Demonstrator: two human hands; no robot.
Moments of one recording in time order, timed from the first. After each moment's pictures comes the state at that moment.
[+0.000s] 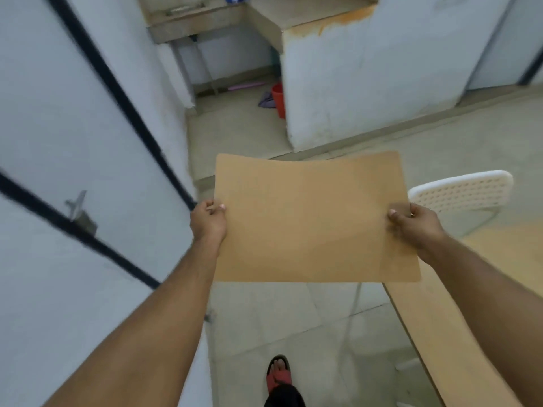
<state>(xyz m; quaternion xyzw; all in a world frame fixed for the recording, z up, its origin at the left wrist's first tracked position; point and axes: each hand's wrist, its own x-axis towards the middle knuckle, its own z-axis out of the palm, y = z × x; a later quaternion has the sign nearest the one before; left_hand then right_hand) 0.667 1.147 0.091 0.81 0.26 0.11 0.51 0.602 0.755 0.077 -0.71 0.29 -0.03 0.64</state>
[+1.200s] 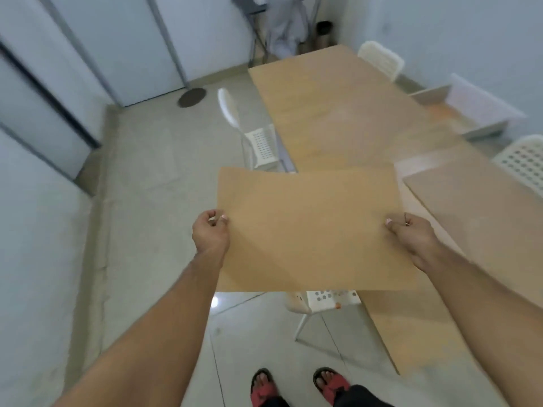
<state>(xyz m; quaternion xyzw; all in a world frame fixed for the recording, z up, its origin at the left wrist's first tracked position) 1.018 0.523 0.049 0.75 -0.39 -0.33 0.42 0.629 0.607 0.027 -0.24 0.75 -0.44 0.42</state>
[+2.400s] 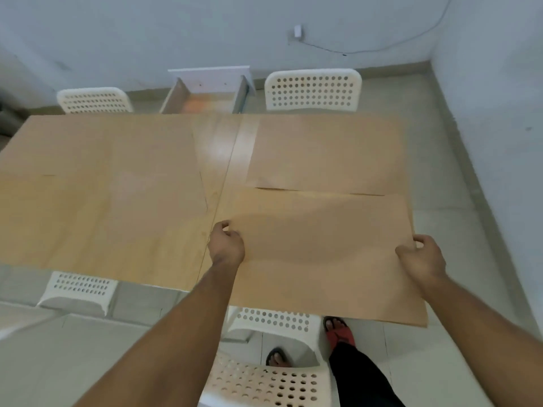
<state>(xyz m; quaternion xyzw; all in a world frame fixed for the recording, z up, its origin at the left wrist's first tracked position) 0.687 0.367 -0.028 0.48 -0.77 -0.41 0.04 0.640 0.728 -0.039 0.30 0.84 -0.42 0.15</state>
